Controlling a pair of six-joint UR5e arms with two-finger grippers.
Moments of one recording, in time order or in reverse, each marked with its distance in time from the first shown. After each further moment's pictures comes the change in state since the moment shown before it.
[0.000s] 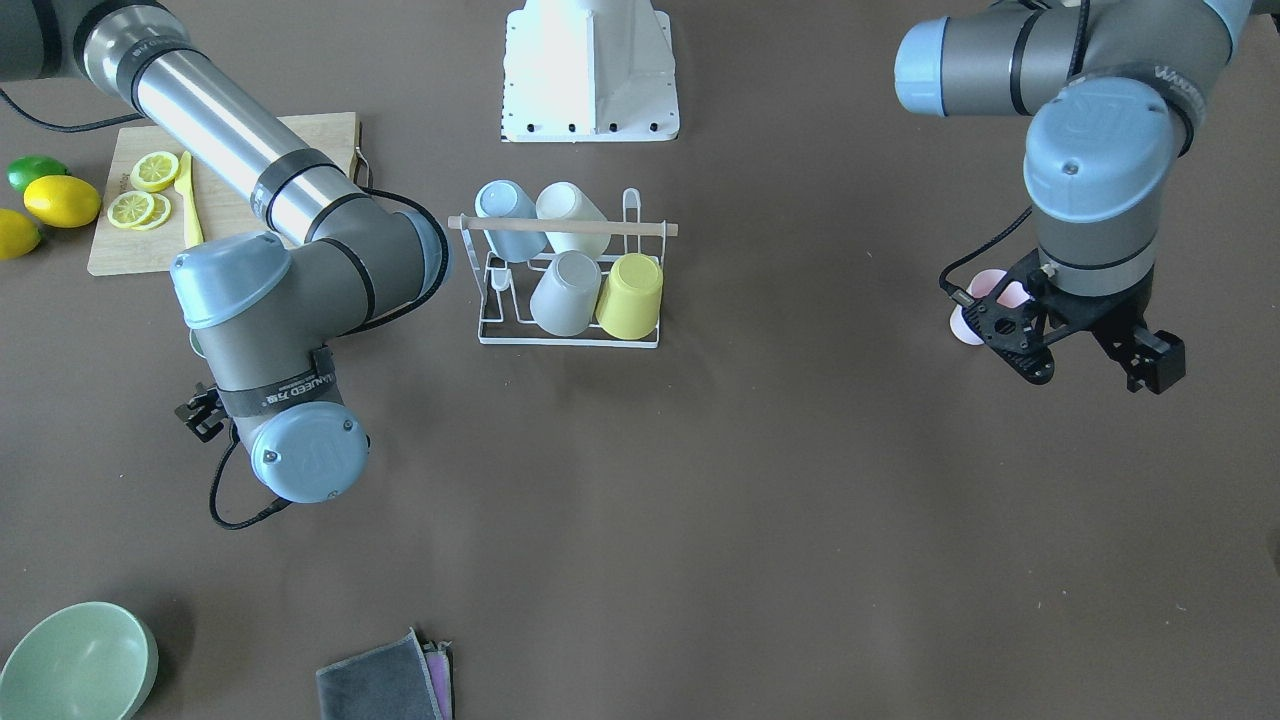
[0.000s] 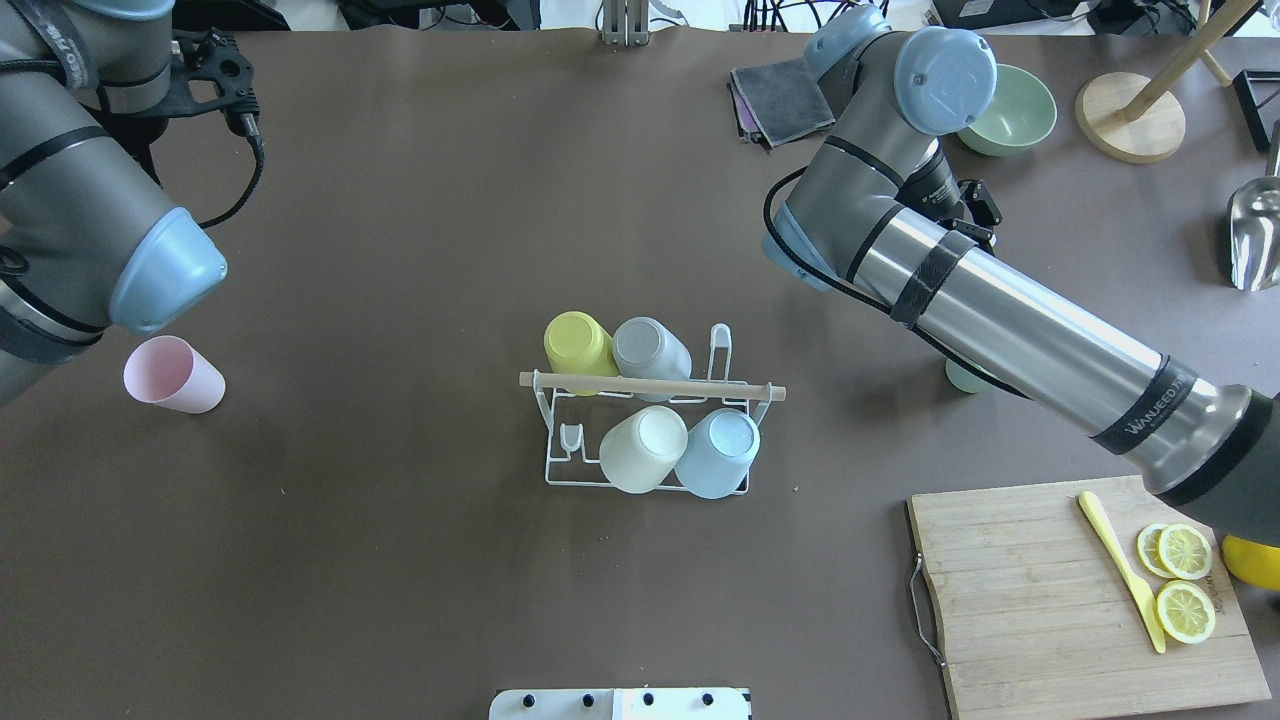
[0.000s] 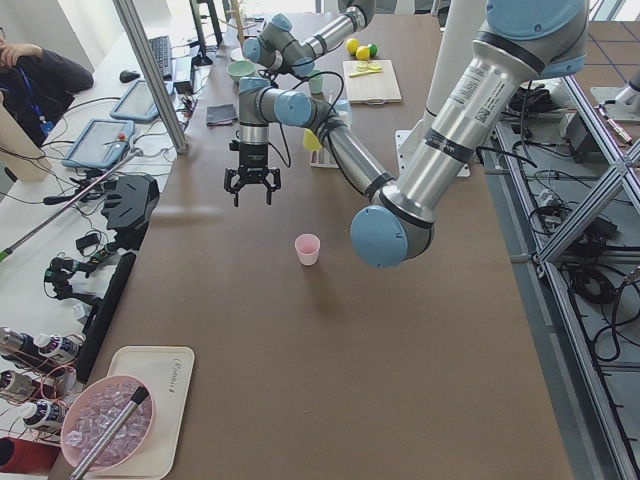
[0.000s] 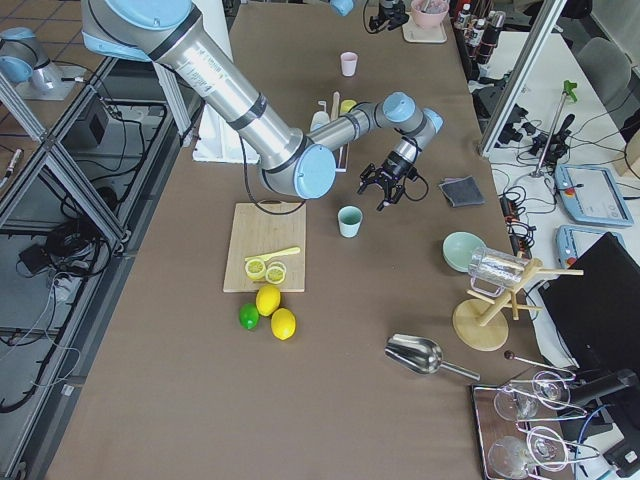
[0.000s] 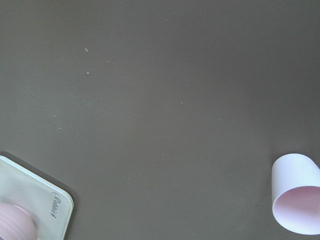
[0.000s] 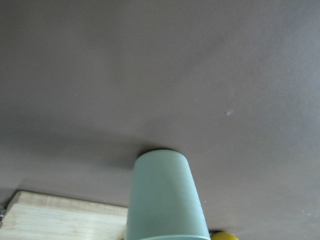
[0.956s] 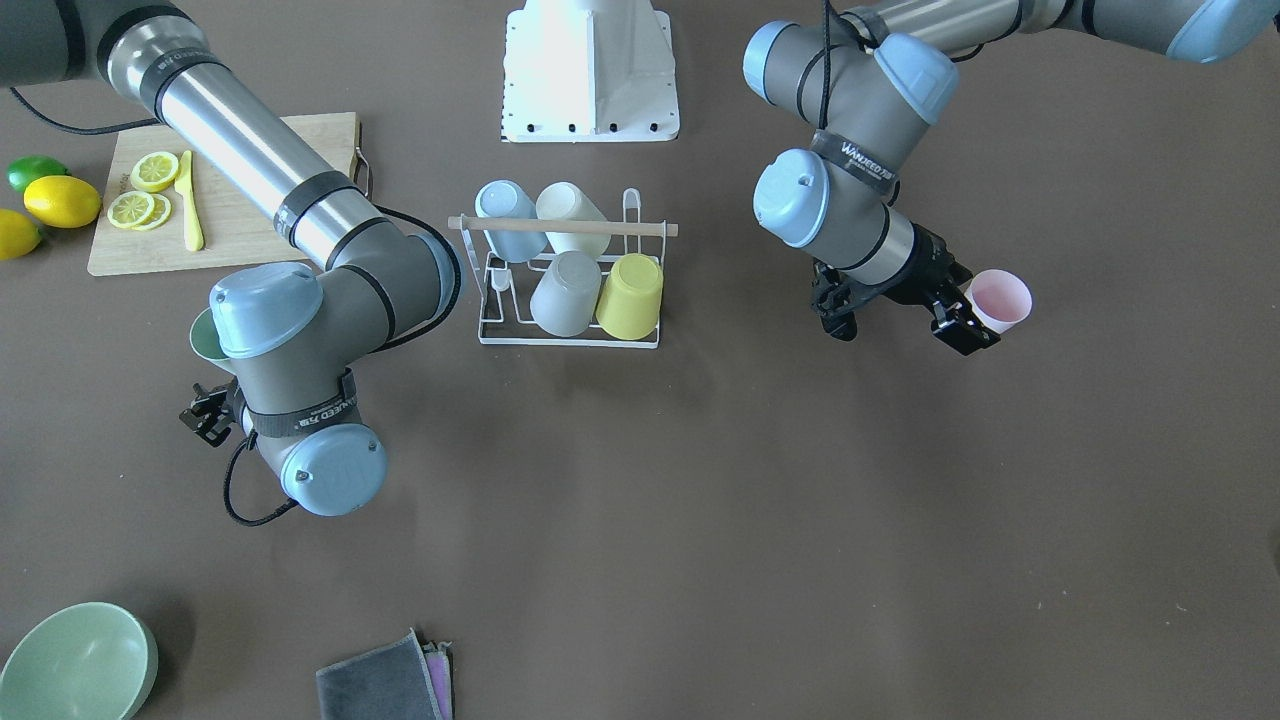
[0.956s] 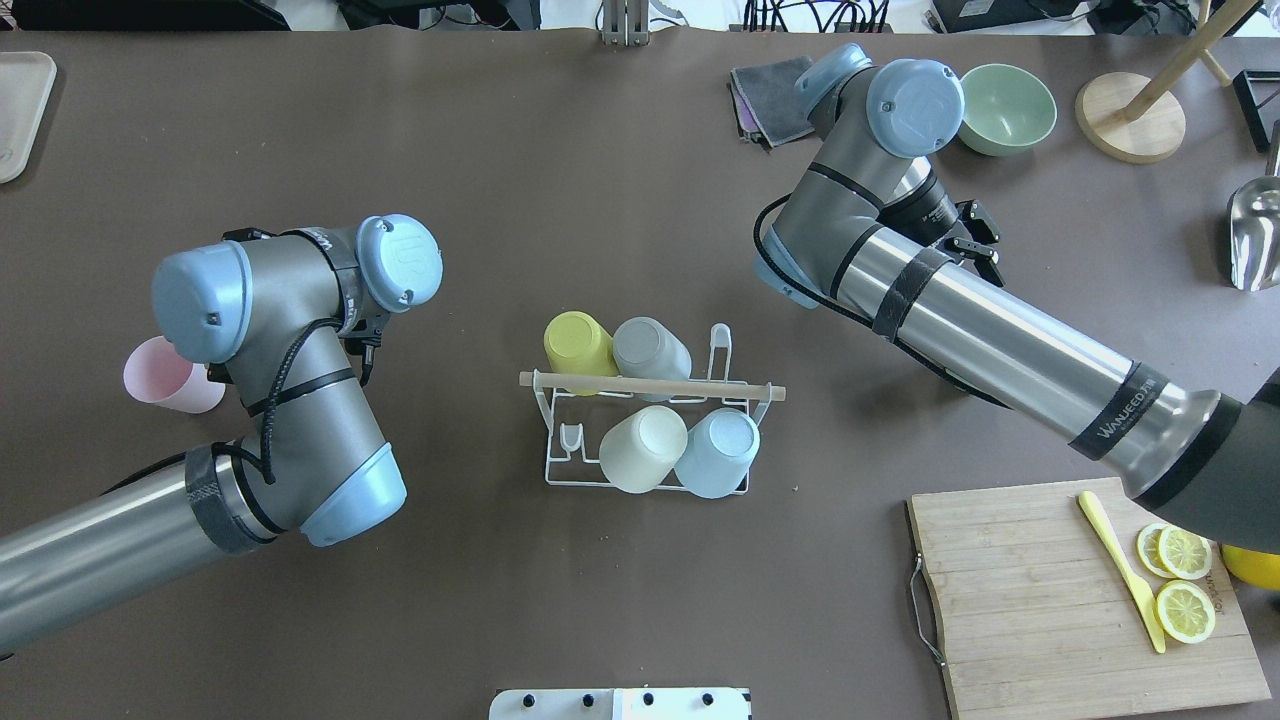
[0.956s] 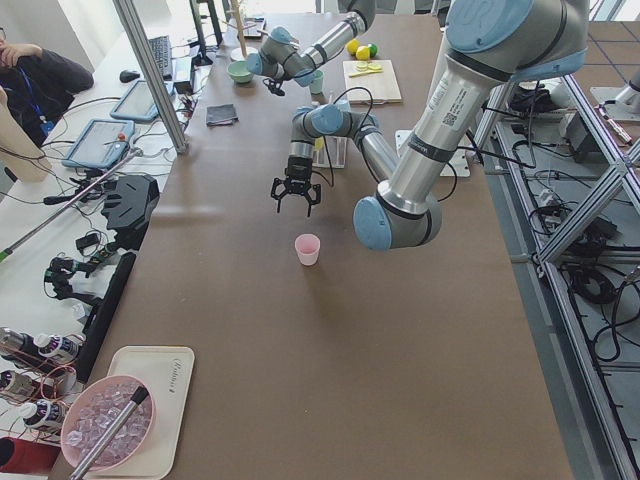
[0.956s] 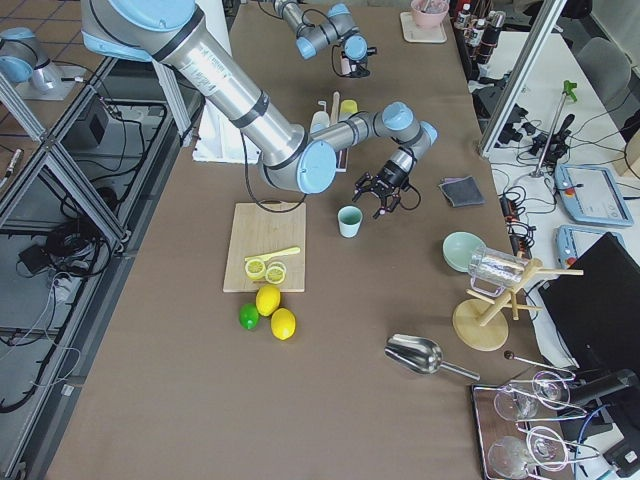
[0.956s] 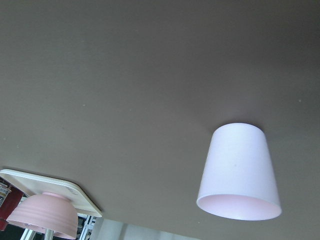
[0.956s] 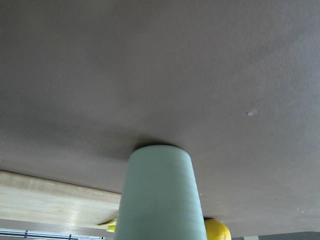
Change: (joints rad) left arm 0.353 -0.035 0.119 0.252 0.281 -0.002; right arm -0.024 0.018 -0.097 -0.017 -0.031 -0.106
